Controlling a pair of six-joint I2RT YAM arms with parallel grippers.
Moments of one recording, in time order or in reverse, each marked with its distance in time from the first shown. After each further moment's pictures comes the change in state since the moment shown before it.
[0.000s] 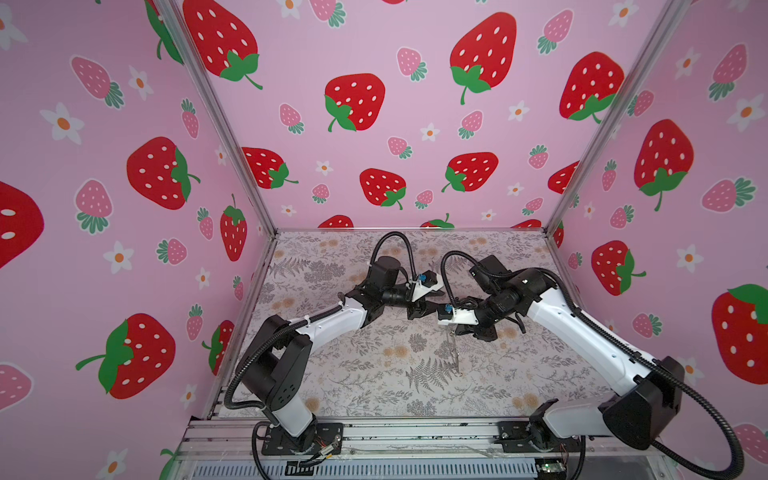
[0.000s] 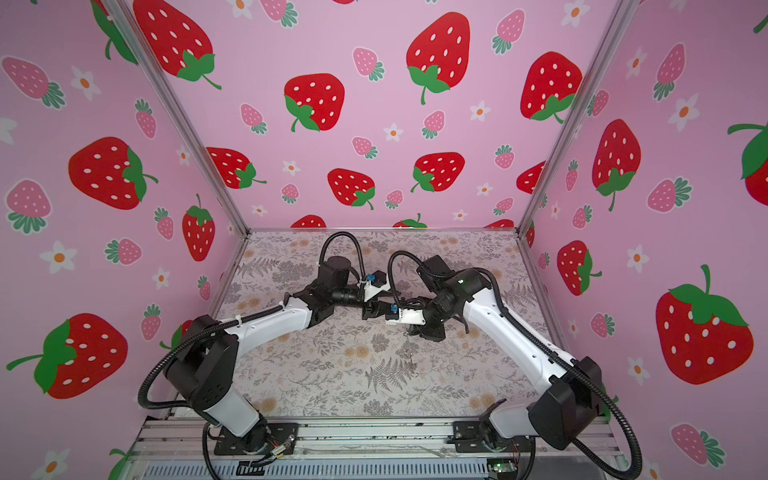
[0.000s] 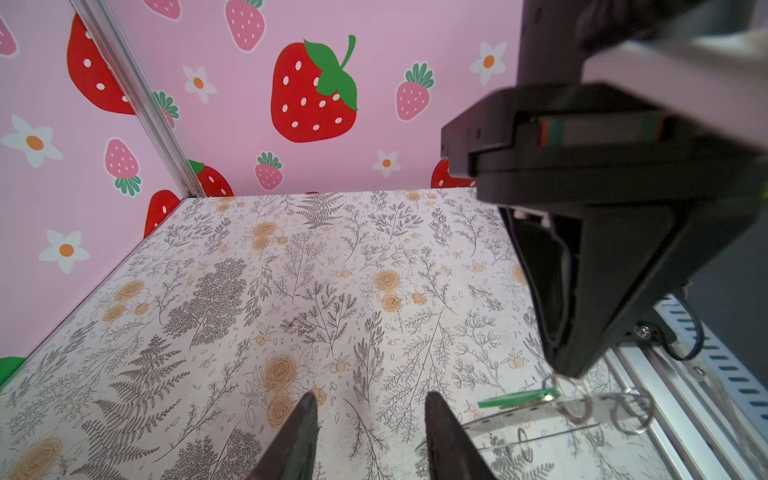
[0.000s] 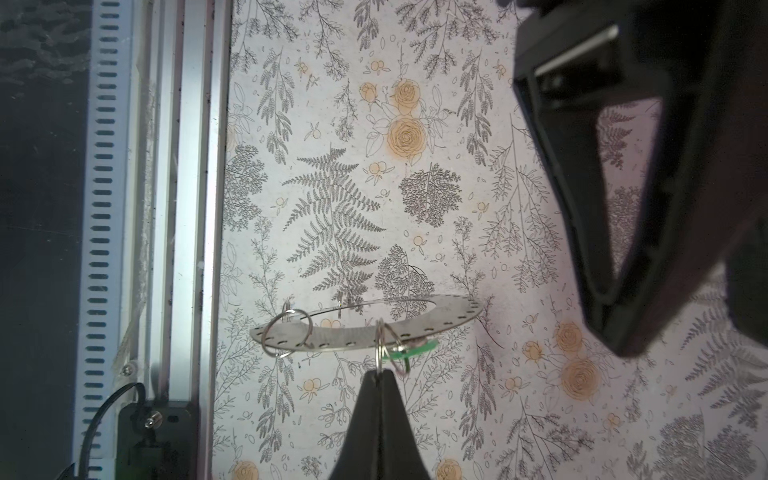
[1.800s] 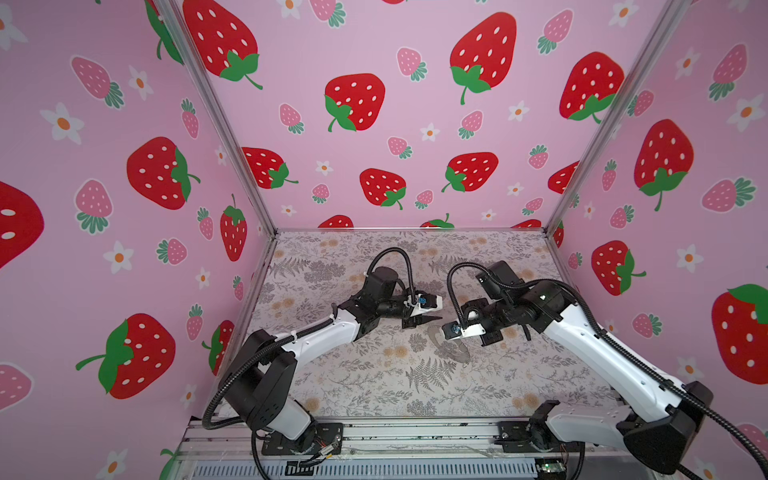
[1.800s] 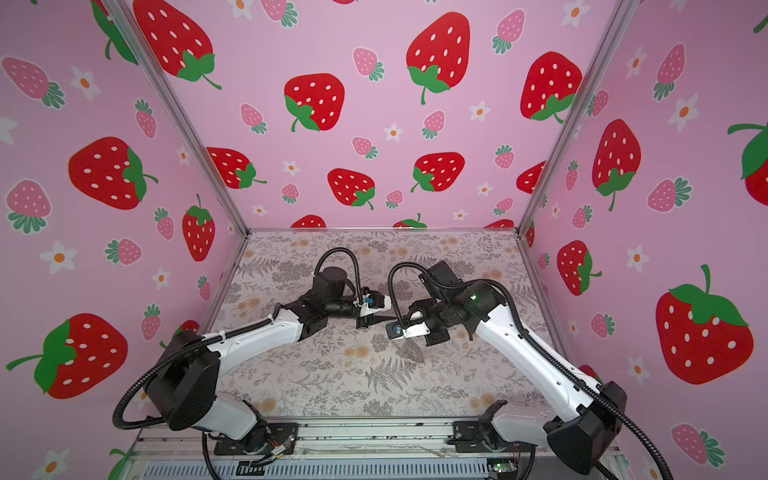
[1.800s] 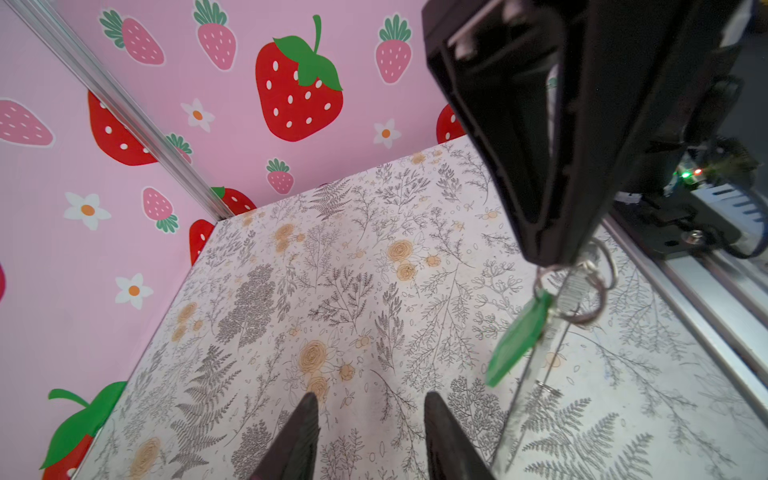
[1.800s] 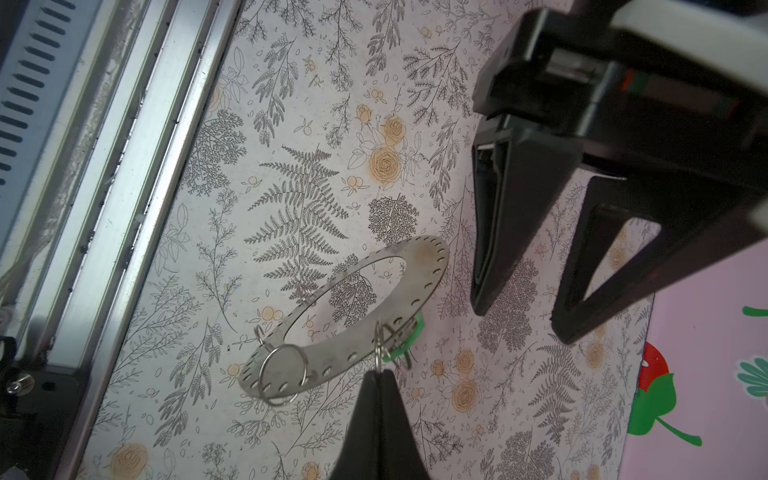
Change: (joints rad) left arm -0.037 -0.115 -0.097 -0.063 -0.137 0.320; right arm 0.078 -0.129 -0.040 0.065 0.045 -0.255
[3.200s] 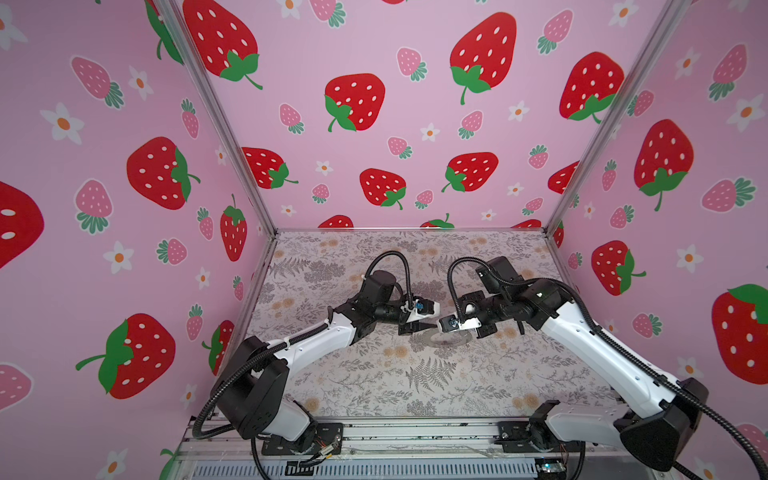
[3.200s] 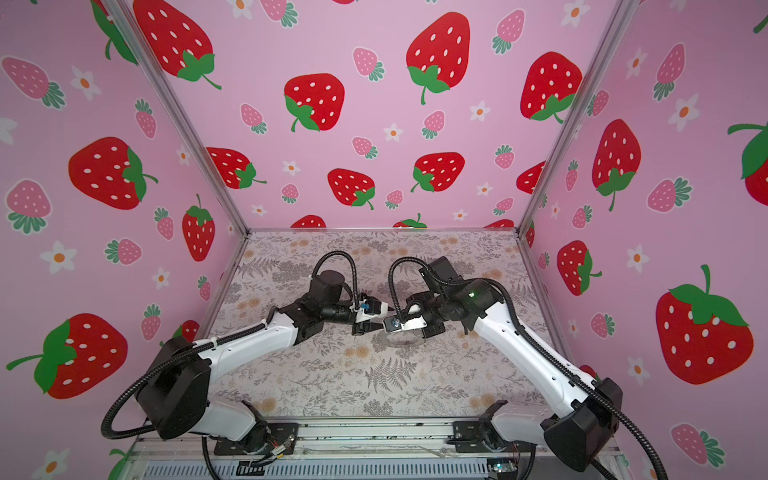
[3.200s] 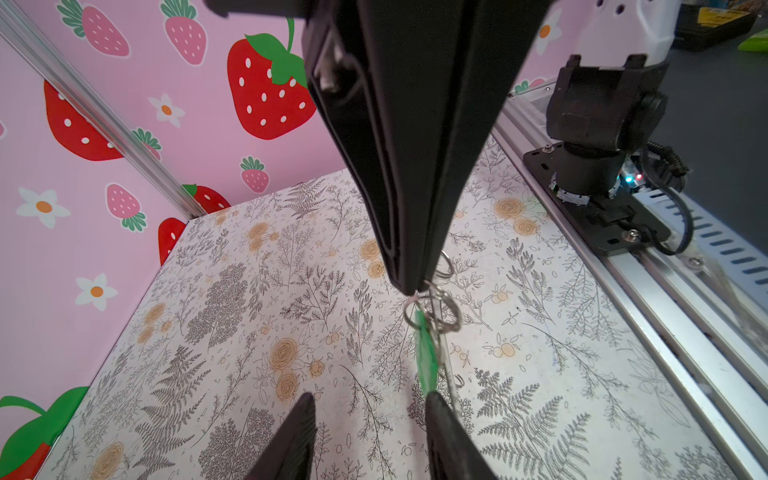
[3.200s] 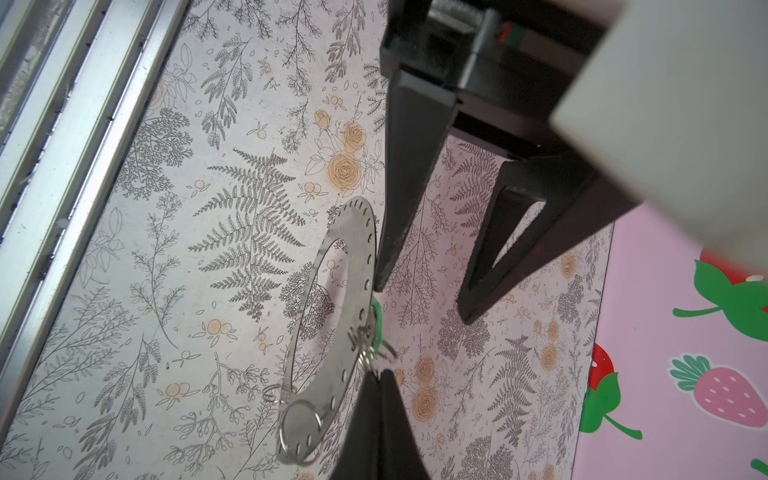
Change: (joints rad) left arm -0.009 -0.053 -0.034 -0.081 0.064 -0.001; right arm -0.035 0.019 -0.011 0.120 -0.013 -0.032
